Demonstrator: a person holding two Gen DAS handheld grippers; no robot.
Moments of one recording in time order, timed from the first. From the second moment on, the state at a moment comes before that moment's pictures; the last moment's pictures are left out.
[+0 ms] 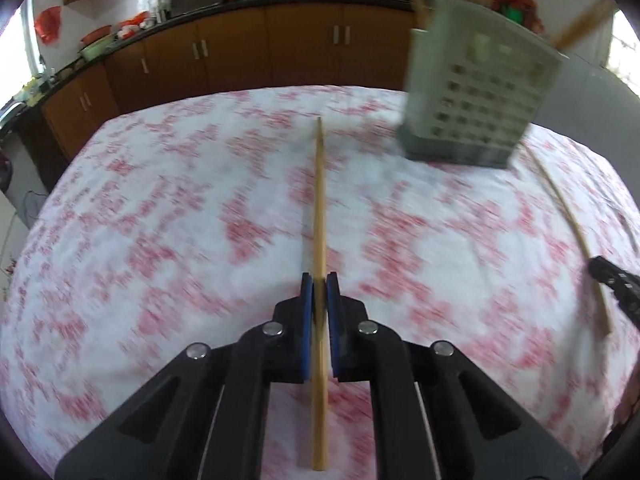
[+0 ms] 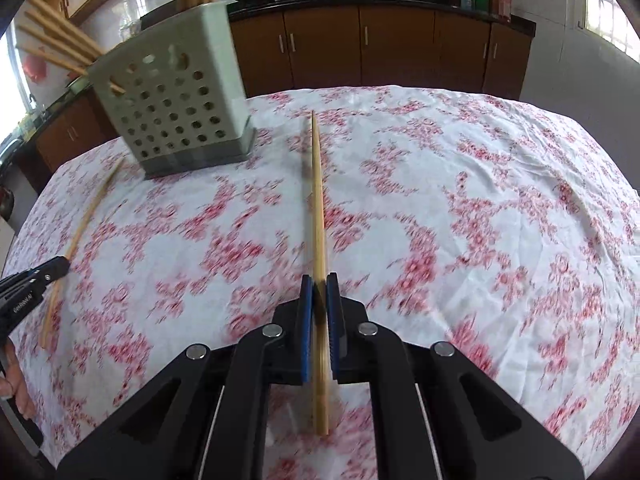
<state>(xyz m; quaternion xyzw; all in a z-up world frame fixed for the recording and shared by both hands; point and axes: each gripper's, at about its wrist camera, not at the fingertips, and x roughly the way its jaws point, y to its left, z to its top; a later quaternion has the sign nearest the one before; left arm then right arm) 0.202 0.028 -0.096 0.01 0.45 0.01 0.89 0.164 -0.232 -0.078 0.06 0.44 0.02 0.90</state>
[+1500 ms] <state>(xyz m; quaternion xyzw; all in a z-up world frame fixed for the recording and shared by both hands) 0.214 0.049 -0.095 -0.02 0.44 0.01 0.90 0.174 -0.234 -0.076 0.04 0.43 0.01 0.90</state>
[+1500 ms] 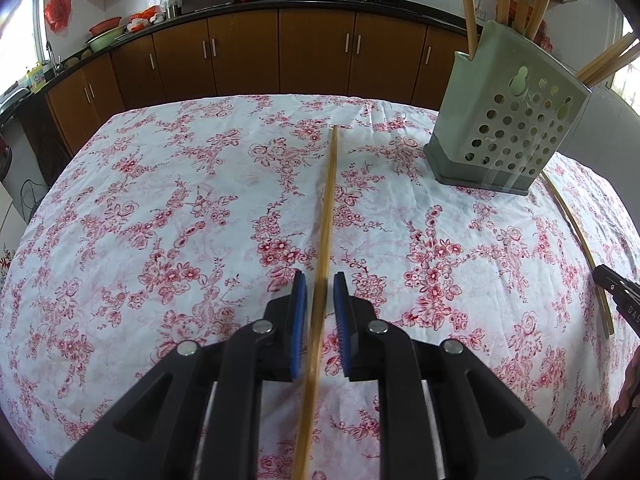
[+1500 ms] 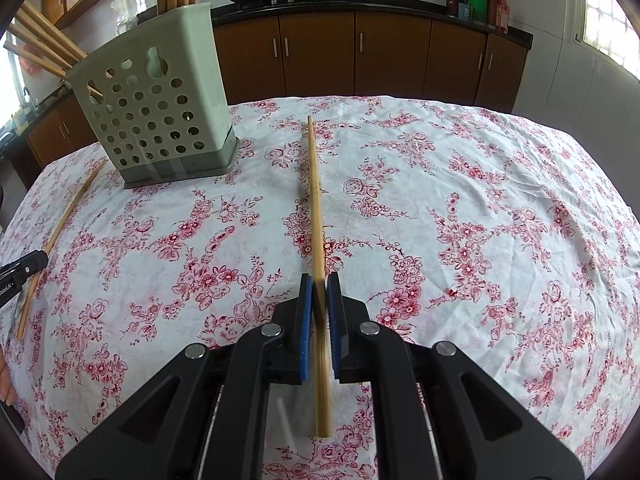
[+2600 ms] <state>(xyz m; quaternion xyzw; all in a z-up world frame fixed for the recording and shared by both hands) 0.214 0.050 -0.094 -0.02 0.44 0.01 0.90 0.174 -0.232 -0.076 0.03 0.43 0.01 0.90</state>
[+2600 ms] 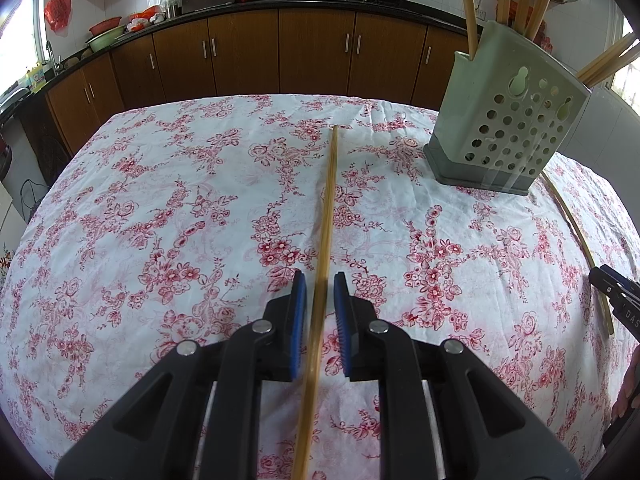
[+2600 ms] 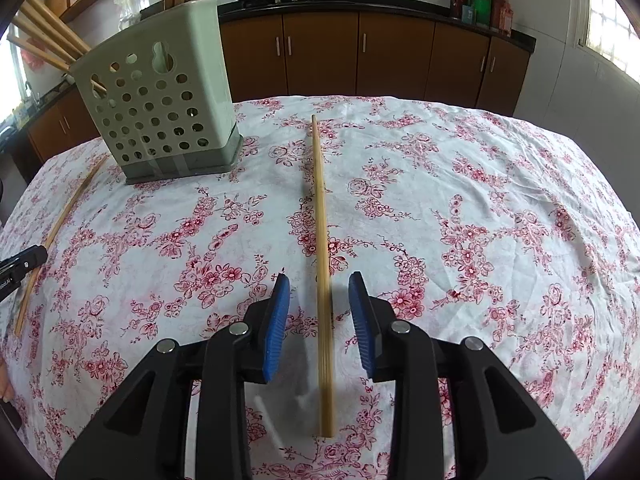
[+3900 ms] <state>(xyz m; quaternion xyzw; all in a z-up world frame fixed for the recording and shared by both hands) 0.159 0.043 0.068 -0.02 0.26 -0.06 0.96 0.125 -0.250 0.076 0.05 0.22 0.03 0.97</state>
